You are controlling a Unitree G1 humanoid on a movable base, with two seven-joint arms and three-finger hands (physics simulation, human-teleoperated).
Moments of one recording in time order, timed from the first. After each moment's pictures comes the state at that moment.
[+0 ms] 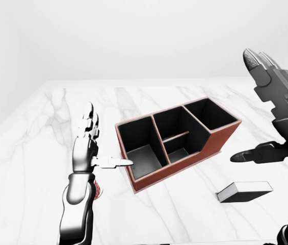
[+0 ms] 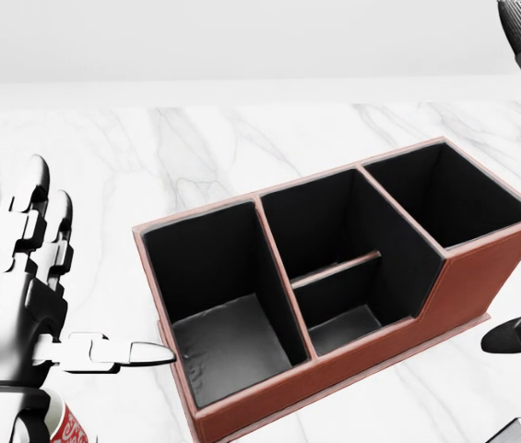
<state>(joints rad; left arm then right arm) 0.02 0.03 0.06 -0.44 0.02 0.09 -0.08 -0.21 -0.41 -0.47 -0.88 -0.43 0.09 0.70</state>
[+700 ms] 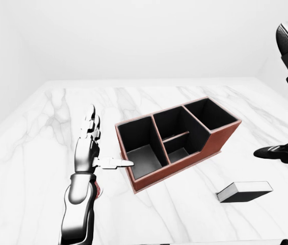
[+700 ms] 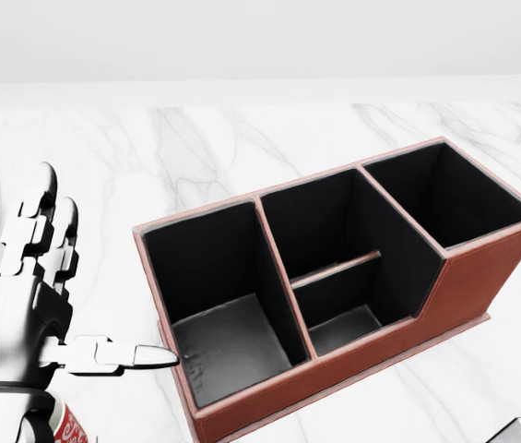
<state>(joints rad) 0.03 0.03 0.05 -0.41 0.03 0.09 -0.07 -0.24 -0.56 -0.57 -0.99 -0.51 0.09 0.70</state>
